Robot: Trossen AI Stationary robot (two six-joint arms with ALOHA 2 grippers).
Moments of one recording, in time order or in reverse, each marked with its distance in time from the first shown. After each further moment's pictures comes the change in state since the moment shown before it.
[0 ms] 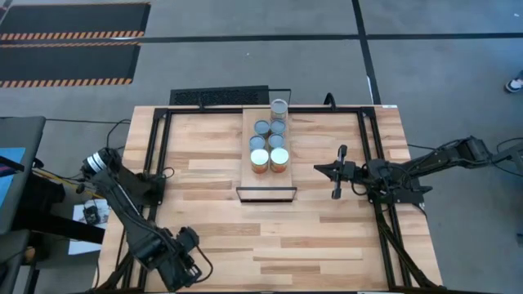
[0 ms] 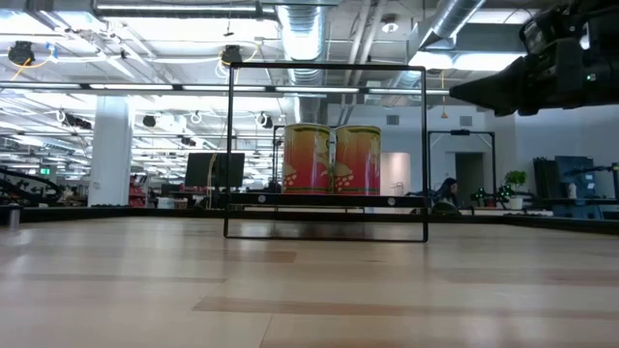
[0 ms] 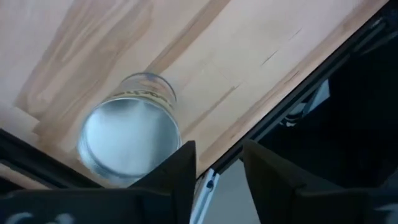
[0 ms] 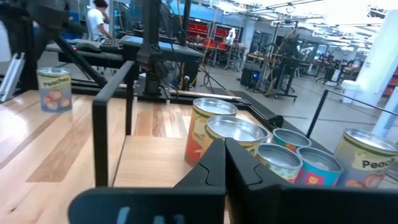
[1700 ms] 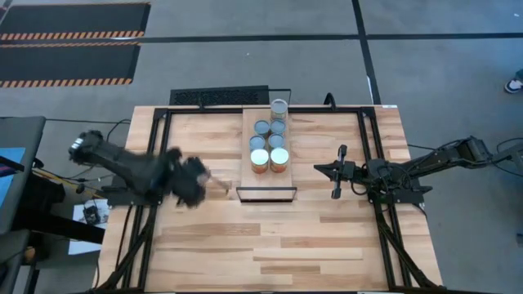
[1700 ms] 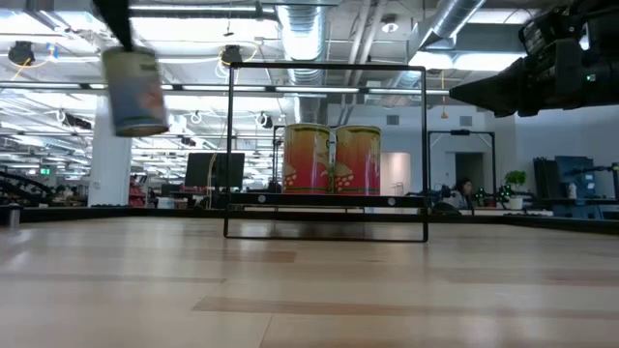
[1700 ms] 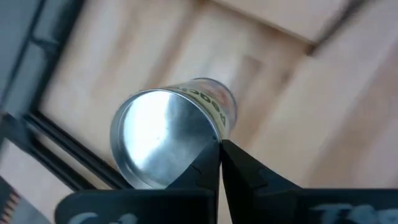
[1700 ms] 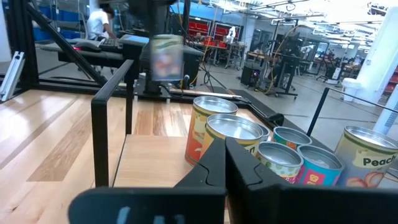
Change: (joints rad) left arm 0.500 -0.278 -0.003 -0.442 -0.430 0.802; right arm -0.007 0.000 0.000 -0.006 -0.002 0.008
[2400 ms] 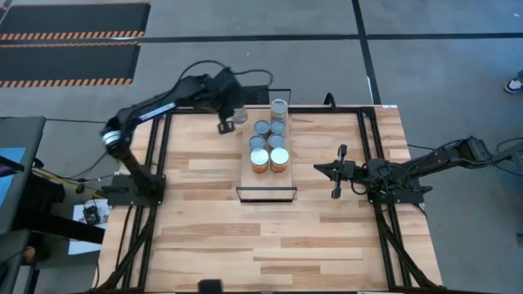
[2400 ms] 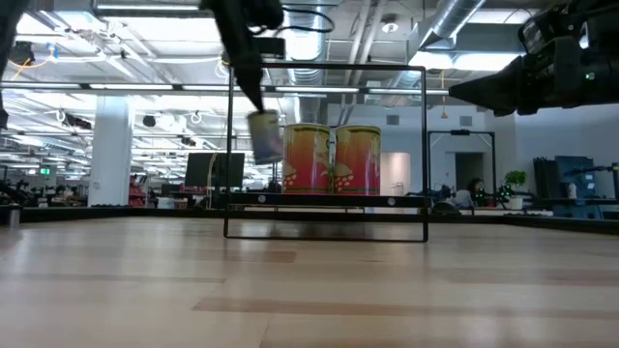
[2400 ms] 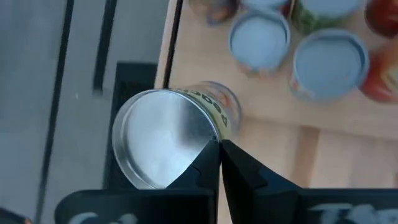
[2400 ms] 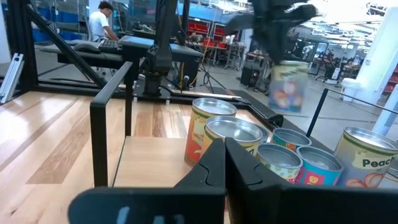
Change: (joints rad) left arm 0.961 0.303 0.261 0.515 0.315 1.359; right arm 0.000 0.000 0.009 -0.001 0.000 0.001
